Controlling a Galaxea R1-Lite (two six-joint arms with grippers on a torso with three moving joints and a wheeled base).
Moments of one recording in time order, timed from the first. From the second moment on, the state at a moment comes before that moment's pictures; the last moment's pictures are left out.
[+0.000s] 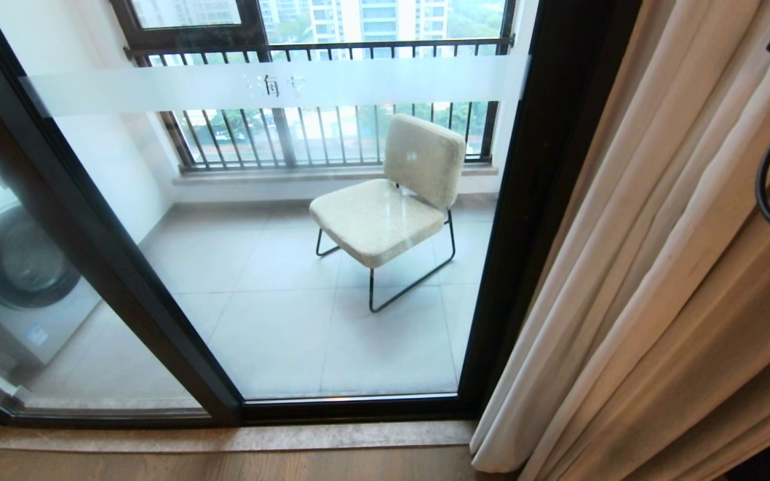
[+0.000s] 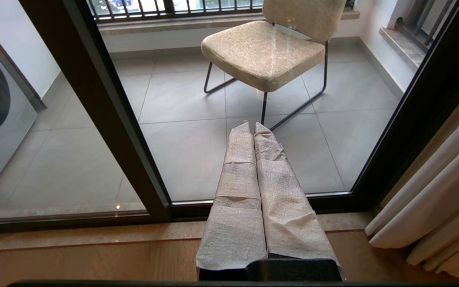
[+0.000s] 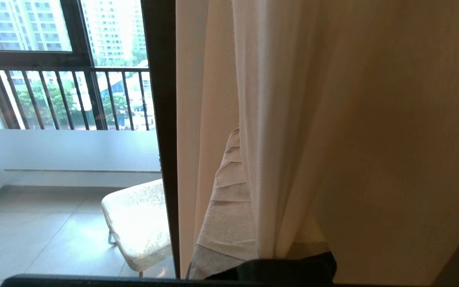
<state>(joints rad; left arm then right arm) 0.00 0.00 0.00 0.00 -0.02 0.02 0.07 1.46 -1.22 -0.66 -0.04 -0.03</state>
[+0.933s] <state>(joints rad) 0.00 0.00 0.00 0.00 -0.02 0.00 0.07 1.46 -1.21 -0.65 -0.04 -0.03</state>
